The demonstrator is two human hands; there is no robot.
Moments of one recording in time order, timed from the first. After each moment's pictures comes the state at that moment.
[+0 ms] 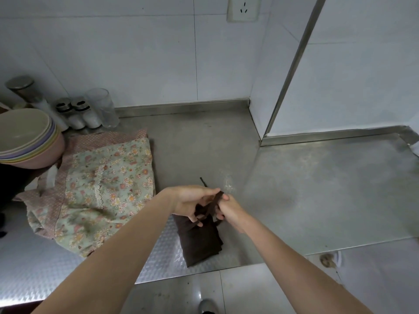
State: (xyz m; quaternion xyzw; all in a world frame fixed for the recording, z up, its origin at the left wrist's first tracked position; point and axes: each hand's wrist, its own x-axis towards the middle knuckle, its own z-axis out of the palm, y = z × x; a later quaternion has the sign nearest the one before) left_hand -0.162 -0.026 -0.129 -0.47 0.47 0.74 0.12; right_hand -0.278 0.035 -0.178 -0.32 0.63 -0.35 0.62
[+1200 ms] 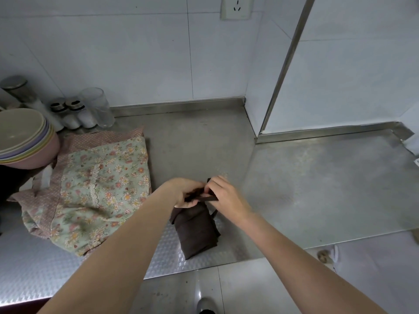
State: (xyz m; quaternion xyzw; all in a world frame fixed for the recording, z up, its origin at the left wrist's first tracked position) left_hand -0.173 -0.035 -0.135 -0.64 0.38 0.66 0.04; right_hand -0.297 0.026 -0.197 -0.77 0.55 -0.33 0.06
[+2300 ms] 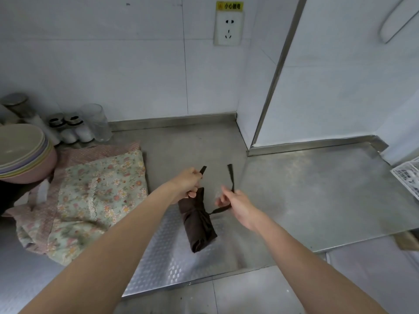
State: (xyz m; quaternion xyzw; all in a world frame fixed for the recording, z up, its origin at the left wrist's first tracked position) left_hand -0.179 -0.045 -0.107 -0.56 0.52 0.63 -0.14; right_hand -0.311 0.038 -0.139 -0.29 0.63 -0.42 0.59
